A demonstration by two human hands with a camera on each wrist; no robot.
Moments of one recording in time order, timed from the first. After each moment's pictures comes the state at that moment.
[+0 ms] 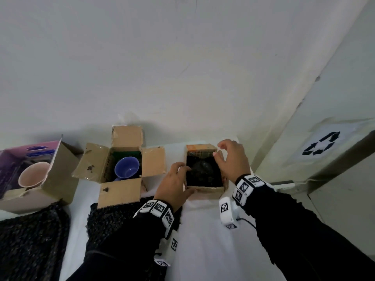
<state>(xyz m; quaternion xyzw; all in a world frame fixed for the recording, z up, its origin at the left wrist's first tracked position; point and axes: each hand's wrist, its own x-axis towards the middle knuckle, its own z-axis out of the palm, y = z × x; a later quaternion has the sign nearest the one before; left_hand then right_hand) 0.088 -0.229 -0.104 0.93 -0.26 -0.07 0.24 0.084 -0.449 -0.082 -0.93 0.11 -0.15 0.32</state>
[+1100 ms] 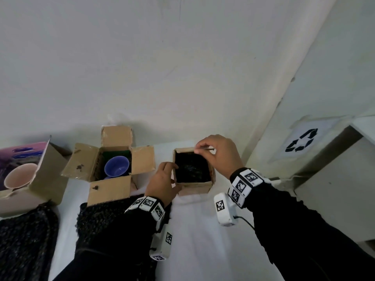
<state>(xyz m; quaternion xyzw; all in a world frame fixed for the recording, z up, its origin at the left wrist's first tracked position) 0.083 -0.229 -0.110 0.92 -0.22 -0.06 0.32 0.057 -0.443 -0.029 -0.90 -0.08 -0.21 0.38</state>
